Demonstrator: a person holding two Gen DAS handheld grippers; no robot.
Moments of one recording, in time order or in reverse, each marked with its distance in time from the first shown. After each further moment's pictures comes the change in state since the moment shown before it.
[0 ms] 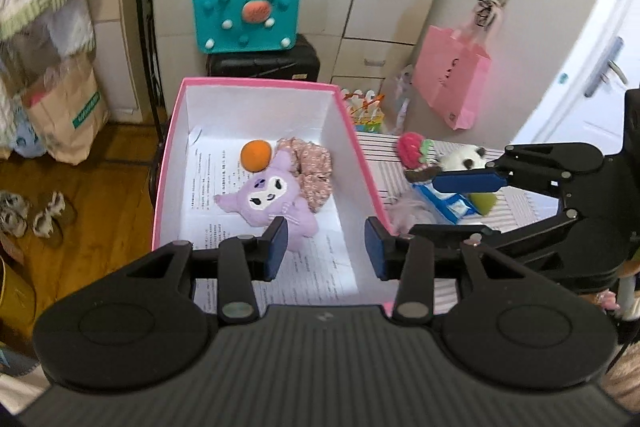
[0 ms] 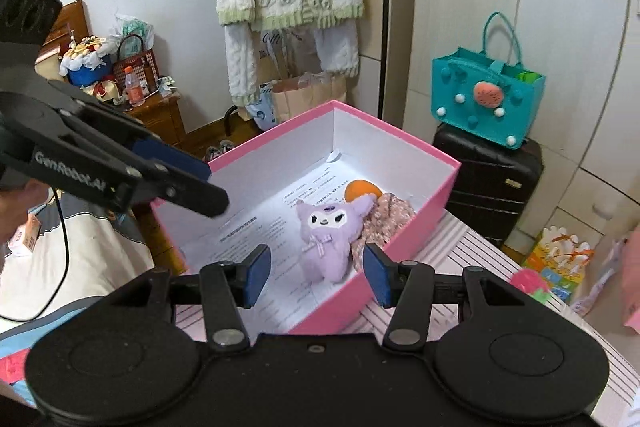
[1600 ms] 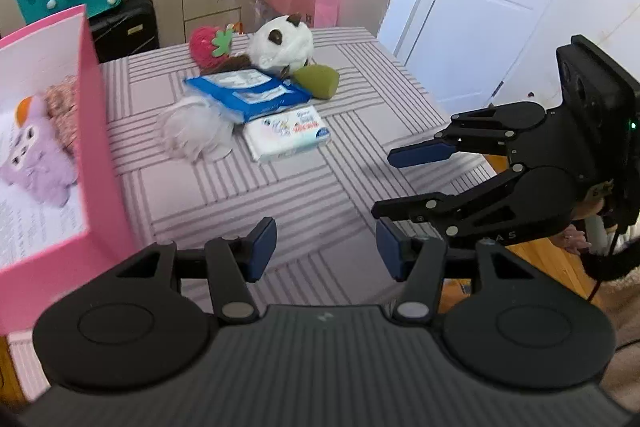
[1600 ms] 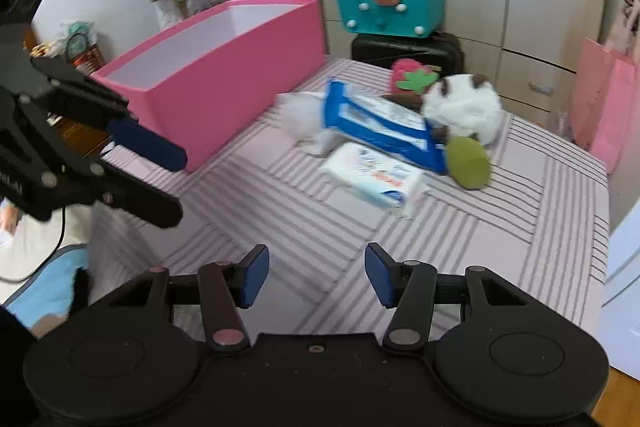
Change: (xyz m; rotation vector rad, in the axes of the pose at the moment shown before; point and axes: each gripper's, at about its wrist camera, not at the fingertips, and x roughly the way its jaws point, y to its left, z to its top) left arm 0.098 -0.163 -0.087 0.277 0.173 -0.247; right arm -0.064 -0.082 -0.201 0.215 0.061 -0.098
